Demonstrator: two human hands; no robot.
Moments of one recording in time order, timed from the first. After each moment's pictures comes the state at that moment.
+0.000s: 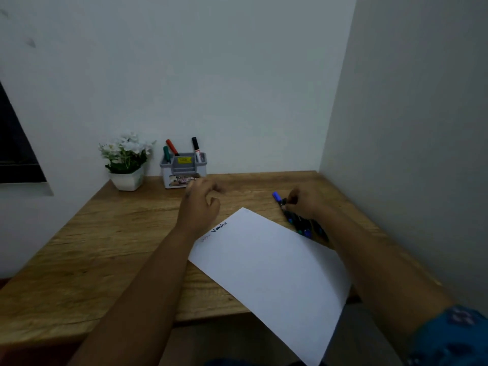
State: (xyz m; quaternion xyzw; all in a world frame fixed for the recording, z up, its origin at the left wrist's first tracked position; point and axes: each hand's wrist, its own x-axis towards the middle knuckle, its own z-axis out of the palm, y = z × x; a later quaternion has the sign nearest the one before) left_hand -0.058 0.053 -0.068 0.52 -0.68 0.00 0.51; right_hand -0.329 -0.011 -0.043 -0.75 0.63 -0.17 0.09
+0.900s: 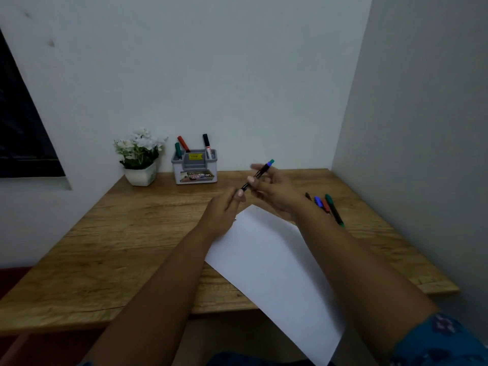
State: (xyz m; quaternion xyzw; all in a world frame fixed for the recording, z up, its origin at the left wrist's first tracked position) left_hand -0.076 0.054 -0.082 0.49 -0.71 -0.14 0.49; right_hand -0.241 0.017 -0.030 -0.59 0.31 -0.45 0.59
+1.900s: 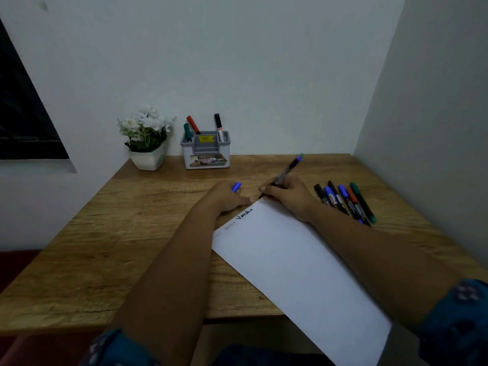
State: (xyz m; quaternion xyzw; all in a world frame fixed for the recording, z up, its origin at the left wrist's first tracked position) left_hand -0.044 0.009 -0.078 0.71 -0.57 -0.31 0.26; right_hand -0.228 -0.014 -0.083 -0.64 0.42 -0.42 0.49
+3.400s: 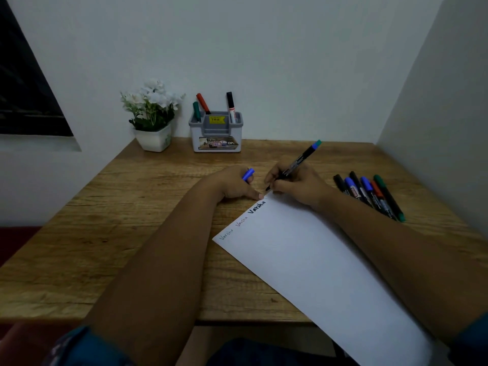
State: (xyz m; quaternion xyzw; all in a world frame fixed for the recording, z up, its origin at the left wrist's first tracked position) left_hand -0.030 0.005 -0.071 0.66 -0.65 -0.33 0.19; right_hand -0.223 -0.014 -0.077 -0.79 0.36 -0.33 0.37
